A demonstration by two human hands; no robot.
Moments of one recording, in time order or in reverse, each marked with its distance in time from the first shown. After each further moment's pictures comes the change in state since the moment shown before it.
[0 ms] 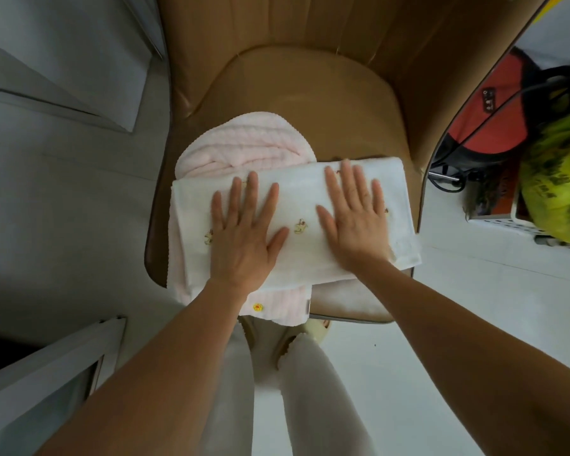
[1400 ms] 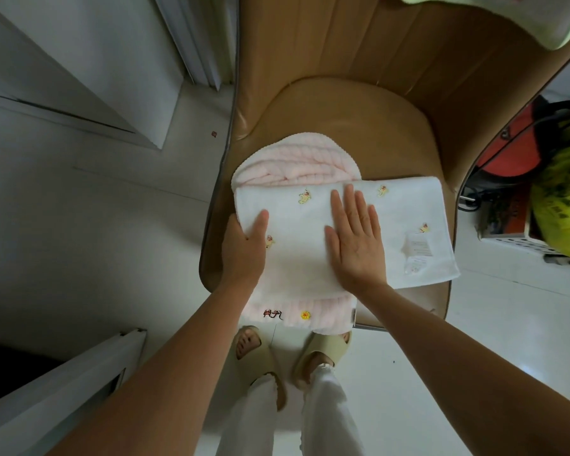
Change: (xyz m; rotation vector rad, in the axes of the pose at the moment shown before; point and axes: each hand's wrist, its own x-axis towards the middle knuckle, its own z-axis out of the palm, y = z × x) left_hand -0.009 -0.059 -0.040 -1.278 0.096 -0.666; right_hand -0.008 -0.081 0.000 0.194 0.121 0.008
